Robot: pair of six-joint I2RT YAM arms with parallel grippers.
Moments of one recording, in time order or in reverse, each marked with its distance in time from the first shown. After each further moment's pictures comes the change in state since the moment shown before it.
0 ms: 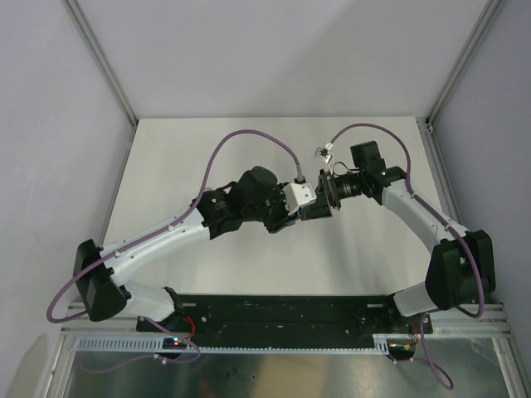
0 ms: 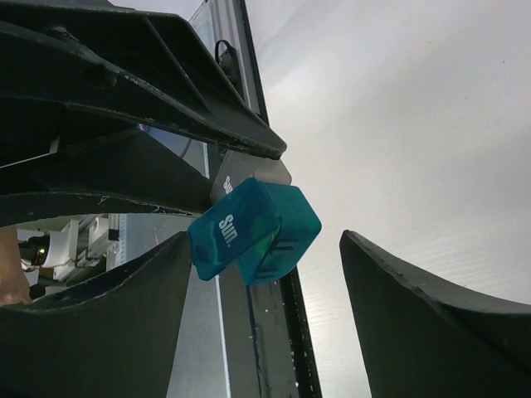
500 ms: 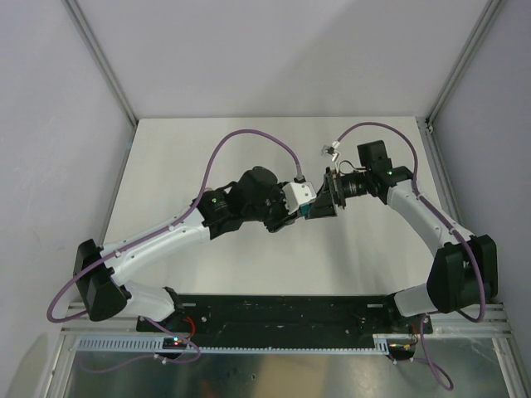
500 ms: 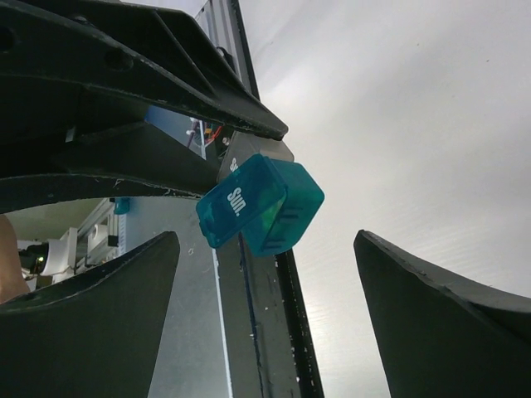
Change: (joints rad) left arm 0.000 0.002 -0.001 0.006 -0.024 -0.006; right arm -0.032 -0.017 0.000 -0.034 -0.009 -0.016
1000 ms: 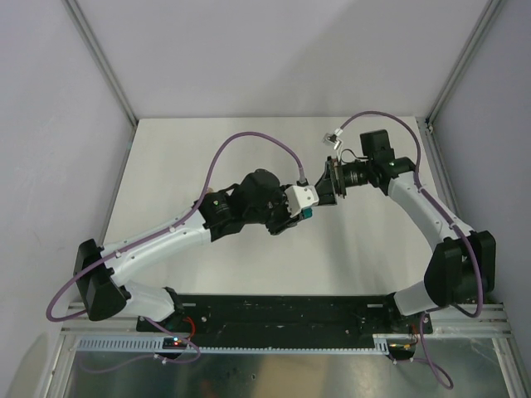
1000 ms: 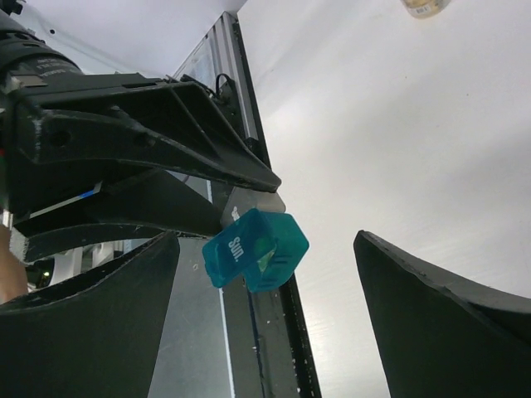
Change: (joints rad) left arm -0.024 0.000 -0.002 0.007 -0.002 0.001; right arm -0.029 0.025 0.101 0.000 -0.011 0.053
